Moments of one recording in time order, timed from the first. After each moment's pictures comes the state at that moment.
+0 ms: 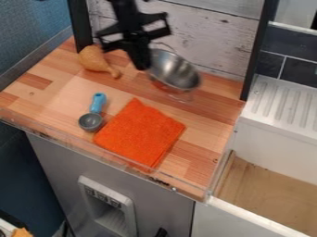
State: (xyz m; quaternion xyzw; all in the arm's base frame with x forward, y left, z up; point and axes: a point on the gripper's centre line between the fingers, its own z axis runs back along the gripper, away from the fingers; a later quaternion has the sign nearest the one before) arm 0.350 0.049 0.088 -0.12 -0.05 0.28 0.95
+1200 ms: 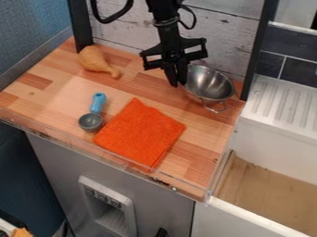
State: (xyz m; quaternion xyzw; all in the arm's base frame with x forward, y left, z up) arm 0.395 0.025 0.039 -0.10 -0.03 0.26 0.96
